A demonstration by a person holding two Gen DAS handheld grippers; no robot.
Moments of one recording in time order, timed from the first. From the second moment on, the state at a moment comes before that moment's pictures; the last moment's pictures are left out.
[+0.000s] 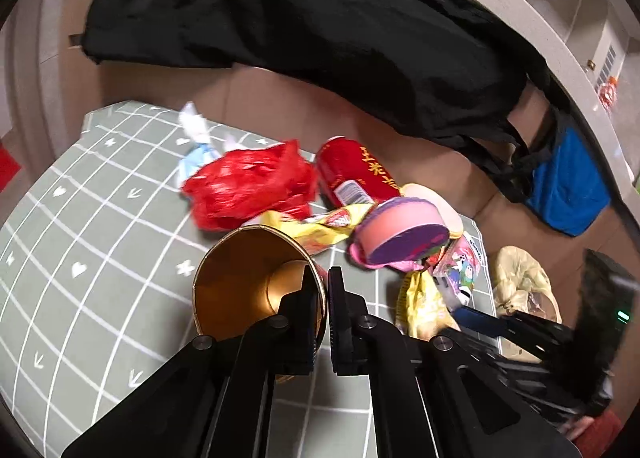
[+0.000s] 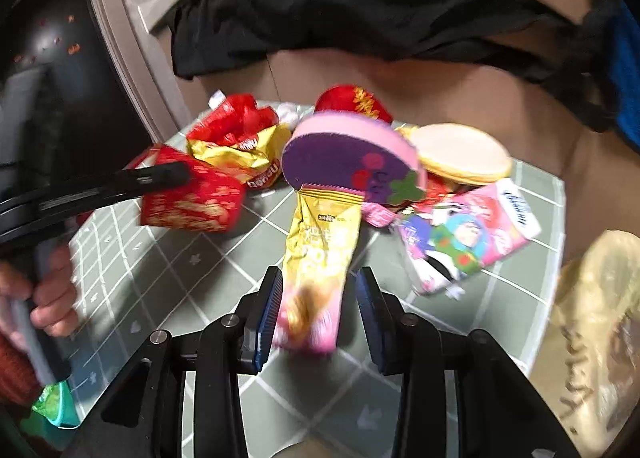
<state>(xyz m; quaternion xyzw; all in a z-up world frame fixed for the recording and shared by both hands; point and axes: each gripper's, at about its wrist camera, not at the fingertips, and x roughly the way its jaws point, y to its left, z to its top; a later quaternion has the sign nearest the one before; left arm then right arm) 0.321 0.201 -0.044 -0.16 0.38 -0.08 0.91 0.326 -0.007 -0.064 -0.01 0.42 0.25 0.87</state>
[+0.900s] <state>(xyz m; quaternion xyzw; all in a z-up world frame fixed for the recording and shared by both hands) 0.269 0.119 0.080 -0.08 0.24 -0.09 0.96 0.301 -0.098 0.074 0.01 0.27 0.19 0.94</state>
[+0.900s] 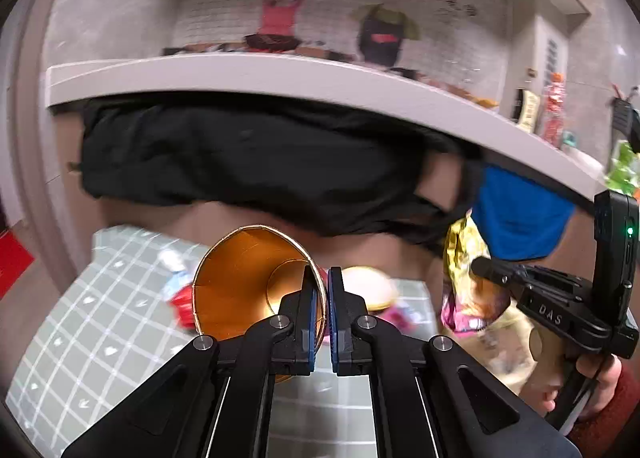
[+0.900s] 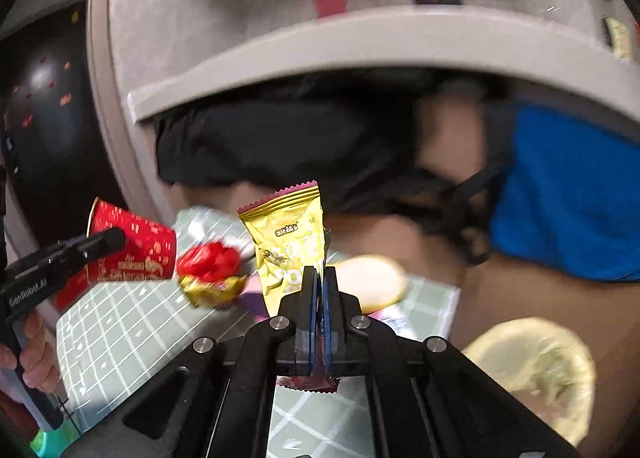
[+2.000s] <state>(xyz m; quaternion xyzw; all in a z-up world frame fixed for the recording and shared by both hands) 0.356 -0.162 0.010 -0.04 0.36 -0.32 0.88 0.281 -0.343 0.025 0.09 0.28 0.03 0.96</state>
